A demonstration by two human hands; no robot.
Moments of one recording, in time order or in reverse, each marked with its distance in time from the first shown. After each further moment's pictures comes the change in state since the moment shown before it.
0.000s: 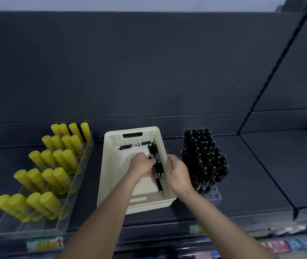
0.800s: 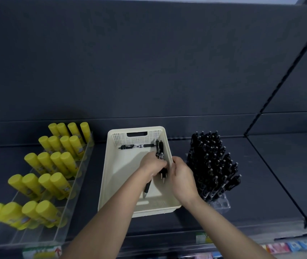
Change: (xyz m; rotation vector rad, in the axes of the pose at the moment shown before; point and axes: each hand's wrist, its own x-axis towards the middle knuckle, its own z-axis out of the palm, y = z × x) left_hand 0.017 0.013 0.014 0.051 -0.077 0.010; right_hand 0.007 0.004 0.007 -0.069 0.029 -0.034
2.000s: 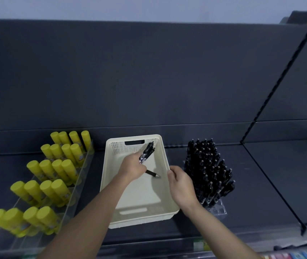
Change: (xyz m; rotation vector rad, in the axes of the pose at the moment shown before) left_hand 0.012 -0.020 -0.049 0.409 0.199 0.283; right_hand -0.006 -0.008 -0.010 0.085 -0.043 0.077
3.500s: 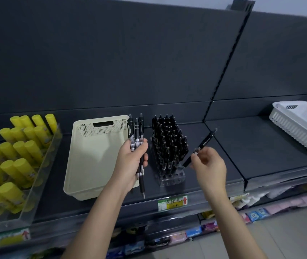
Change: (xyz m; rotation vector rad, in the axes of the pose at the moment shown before) left_hand -0.128 0.094 0.029 -1.134 -0.075 -0.022; right_hand -0.075 0.038 -0.128 0.019 0.490 0.062
